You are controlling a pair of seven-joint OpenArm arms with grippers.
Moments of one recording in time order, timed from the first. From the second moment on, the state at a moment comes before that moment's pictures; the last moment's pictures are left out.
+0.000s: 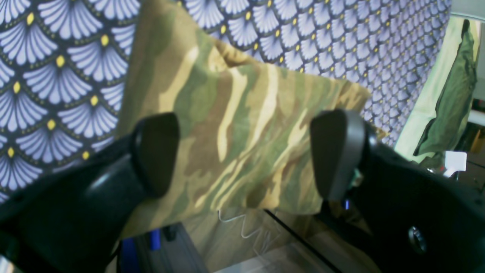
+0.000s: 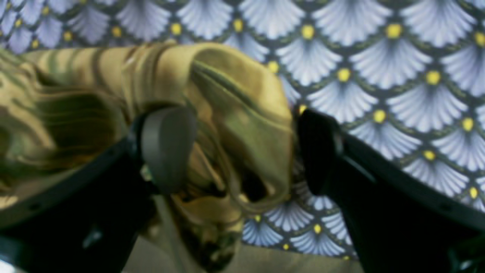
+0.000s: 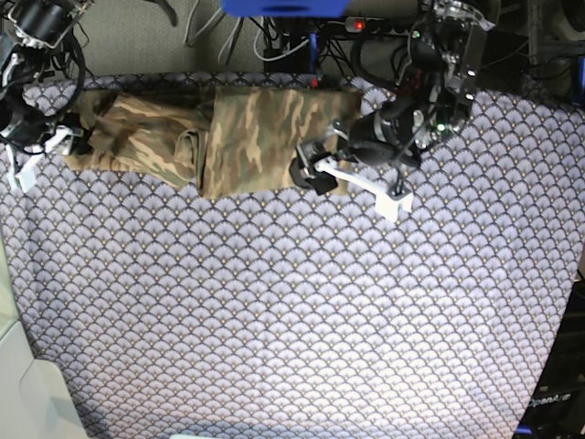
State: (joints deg) left arm 8.6 -11.0 16.5 113.7 -44.9 34.3 58.2; right arm -6.1 15.5 43.3 82.2 31.8 39.1 -75.0
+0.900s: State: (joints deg) left arm 8.6 -11.0 16.7 113.6 -44.9 34.3 58.1; right arm -10.2 14.2 41.8 88.1 45.6 39.5 -83.7
